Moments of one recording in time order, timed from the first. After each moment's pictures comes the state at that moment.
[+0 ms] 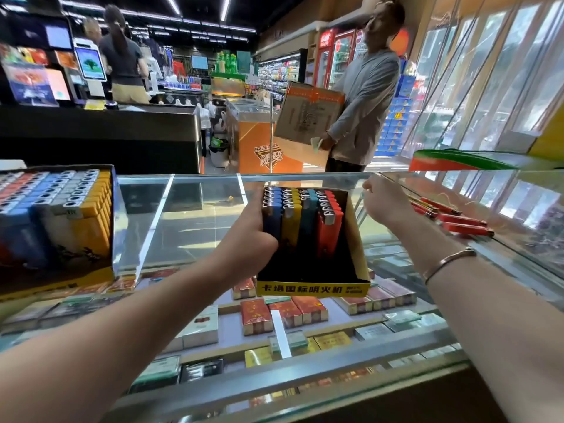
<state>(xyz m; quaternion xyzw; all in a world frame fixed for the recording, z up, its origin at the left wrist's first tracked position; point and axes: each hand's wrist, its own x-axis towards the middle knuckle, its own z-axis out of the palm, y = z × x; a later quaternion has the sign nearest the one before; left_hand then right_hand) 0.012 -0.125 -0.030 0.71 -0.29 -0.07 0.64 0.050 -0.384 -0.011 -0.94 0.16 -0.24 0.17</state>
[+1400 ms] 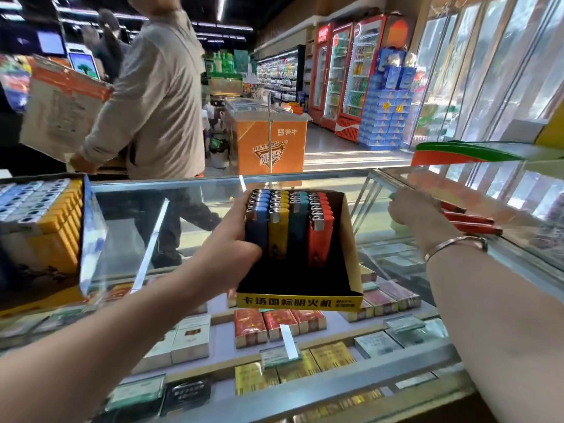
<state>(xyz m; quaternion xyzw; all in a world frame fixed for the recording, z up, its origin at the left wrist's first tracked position) 0.021 -0.126 -0.034 0.72 -0.28 -0.05 0.63 0.065 -0.447 -0.022 -0.94 0.32 -0.09 0.01</state>
